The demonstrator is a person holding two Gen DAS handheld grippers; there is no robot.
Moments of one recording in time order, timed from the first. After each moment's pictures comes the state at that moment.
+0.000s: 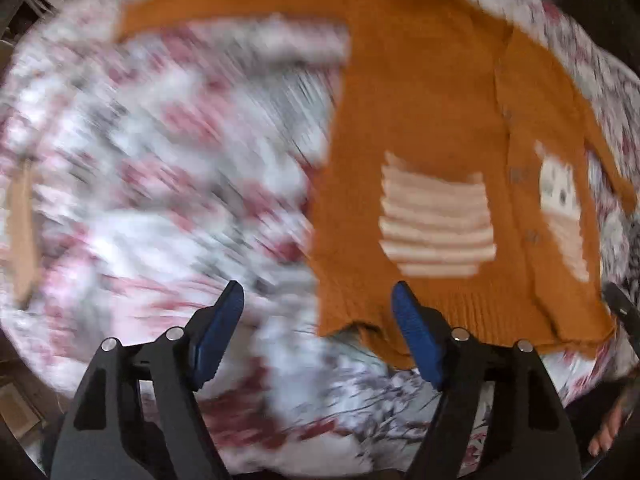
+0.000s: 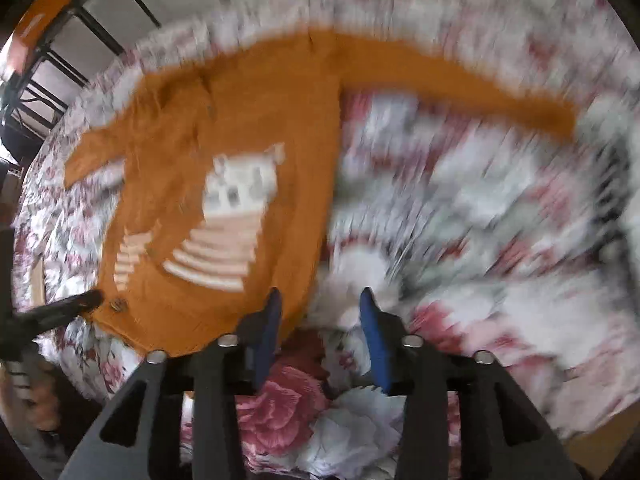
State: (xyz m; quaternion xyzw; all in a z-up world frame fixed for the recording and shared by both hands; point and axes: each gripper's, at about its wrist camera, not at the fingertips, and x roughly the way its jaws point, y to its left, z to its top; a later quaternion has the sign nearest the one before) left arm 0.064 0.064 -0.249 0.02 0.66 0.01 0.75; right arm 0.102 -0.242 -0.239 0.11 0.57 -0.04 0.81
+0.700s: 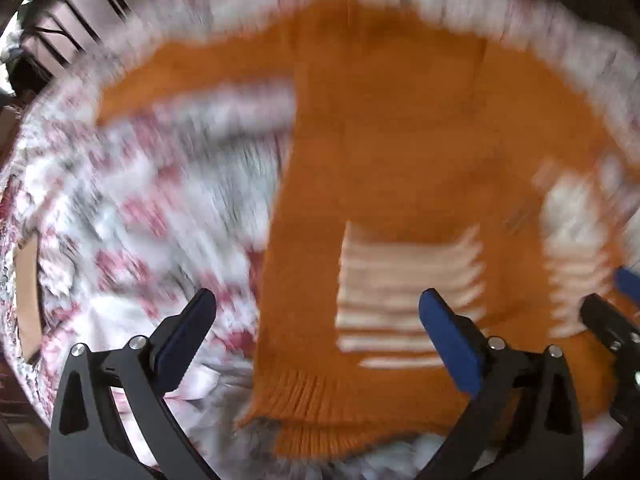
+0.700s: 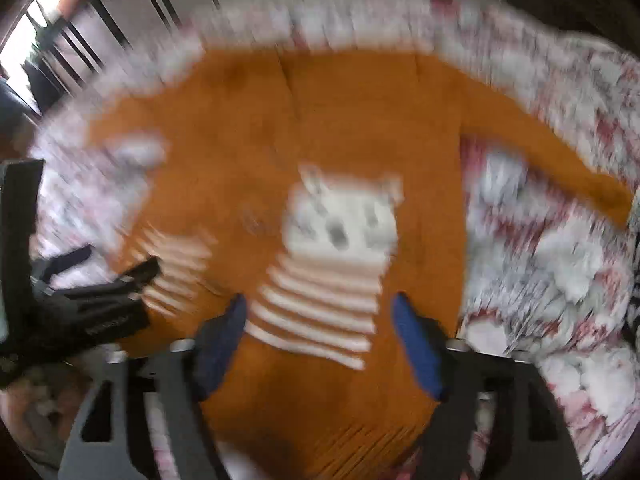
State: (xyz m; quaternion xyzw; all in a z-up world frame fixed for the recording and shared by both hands) left arm 0.125 0.010 -0.309 0.09 0.64 0.00 0.76; right arm 0.151 -0.183 -0.312 0.05 0.61 0.02 0.79
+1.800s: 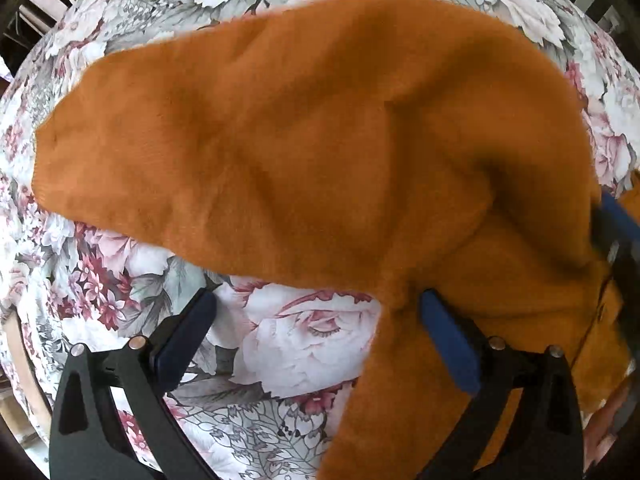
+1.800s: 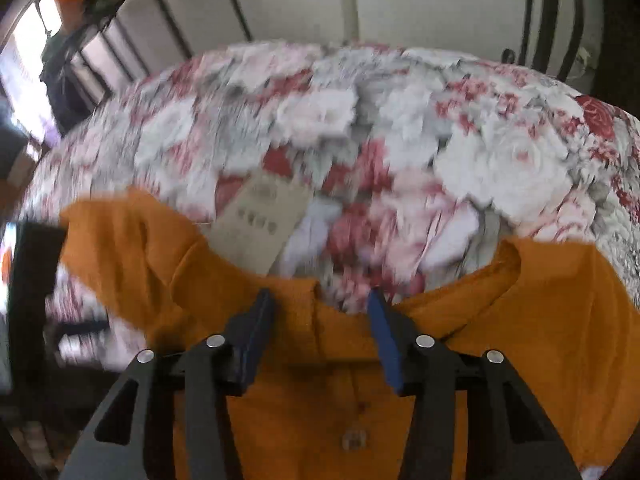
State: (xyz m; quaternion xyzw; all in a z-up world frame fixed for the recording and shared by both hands) left arm 0.321 0.049 -0.322 0.02 0.68 0.05 0.74; right arm 0.374 -0.135 -0.320 0.03 0.51 0.10 0.85
